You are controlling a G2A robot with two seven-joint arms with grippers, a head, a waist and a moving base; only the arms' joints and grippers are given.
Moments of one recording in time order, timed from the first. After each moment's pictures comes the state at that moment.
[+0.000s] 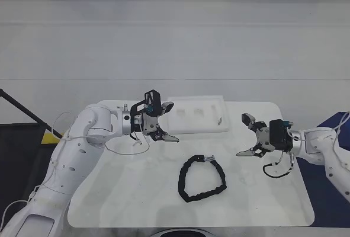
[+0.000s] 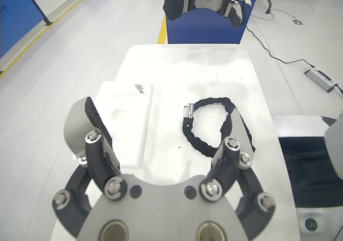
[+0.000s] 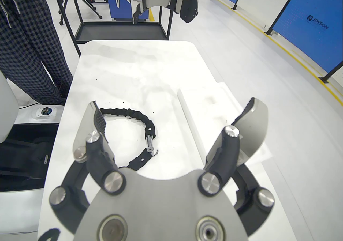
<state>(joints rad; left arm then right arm) 1.01 -0.99 -1.16 -1.60 0.81 -1.01 -0.45 -0.94 -0.69 0.85 -1.44 -1.18 -1.01 -0.49</state>
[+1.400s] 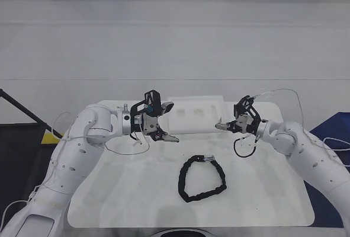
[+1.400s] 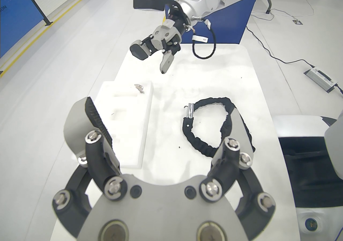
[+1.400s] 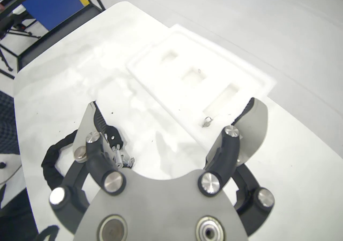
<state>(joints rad) 1.01 -0.99 -1.16 -1.60 0.81 -1.01 -0.45 -0.69 -0.97 0.57 -1.04 -0.55 -0.59 0.17</state>
